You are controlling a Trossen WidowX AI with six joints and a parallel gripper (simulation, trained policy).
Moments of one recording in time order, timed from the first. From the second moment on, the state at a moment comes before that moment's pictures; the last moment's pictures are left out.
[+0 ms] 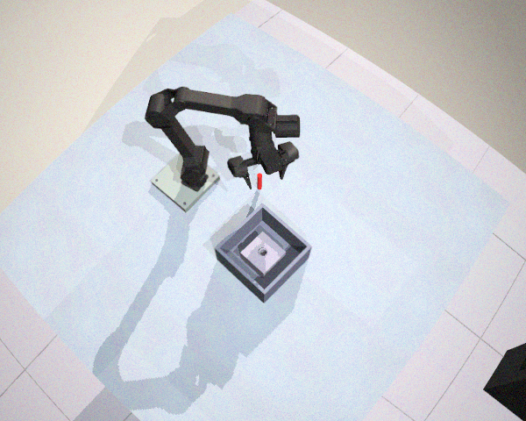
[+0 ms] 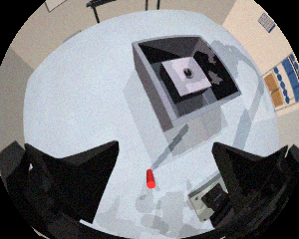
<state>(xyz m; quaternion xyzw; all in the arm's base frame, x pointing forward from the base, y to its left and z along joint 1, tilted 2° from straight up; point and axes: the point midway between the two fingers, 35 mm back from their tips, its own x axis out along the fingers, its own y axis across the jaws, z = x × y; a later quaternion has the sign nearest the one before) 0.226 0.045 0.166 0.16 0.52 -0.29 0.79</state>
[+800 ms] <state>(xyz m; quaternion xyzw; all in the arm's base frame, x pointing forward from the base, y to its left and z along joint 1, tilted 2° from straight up) 0.194 0.093 0.067 0.17 0.61 -0.30 0.72</state>
